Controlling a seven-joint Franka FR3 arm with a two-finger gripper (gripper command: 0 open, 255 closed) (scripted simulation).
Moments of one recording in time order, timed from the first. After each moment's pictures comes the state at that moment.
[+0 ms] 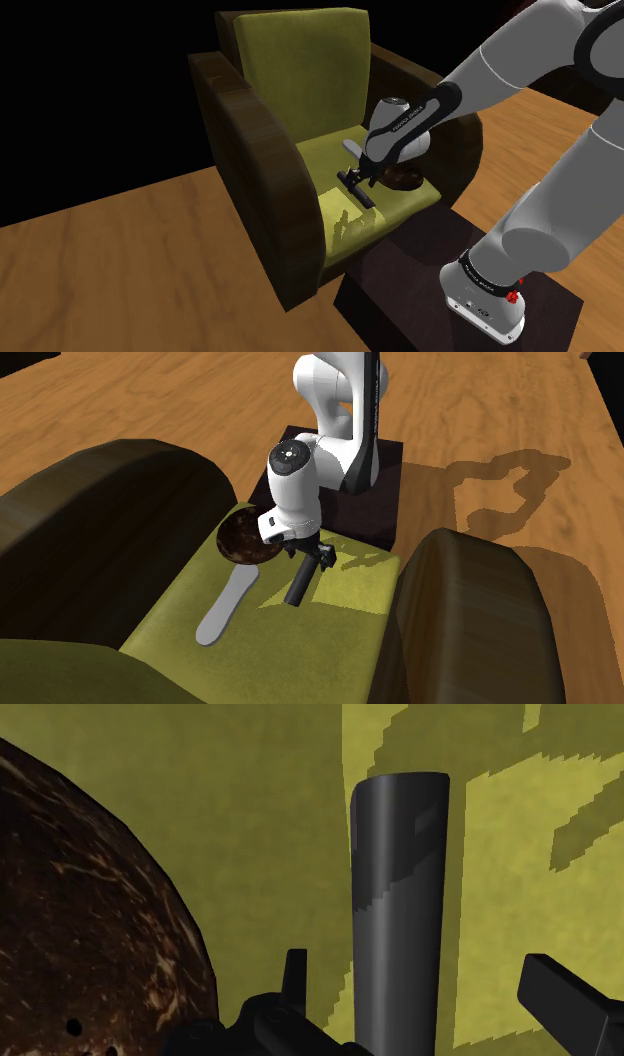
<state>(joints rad) 0.03 0.05 0.00 -2.67 0.20 2.72 0.08</state>
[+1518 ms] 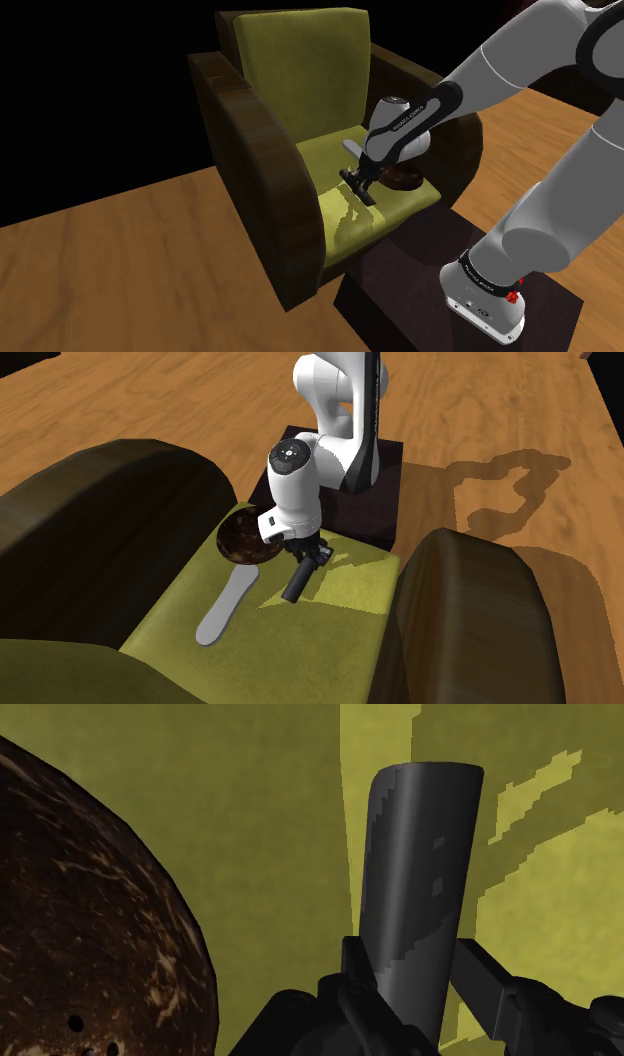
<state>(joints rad) 0.03 0.04 0.00 -2.67 0.19 2.71 0.08</state>
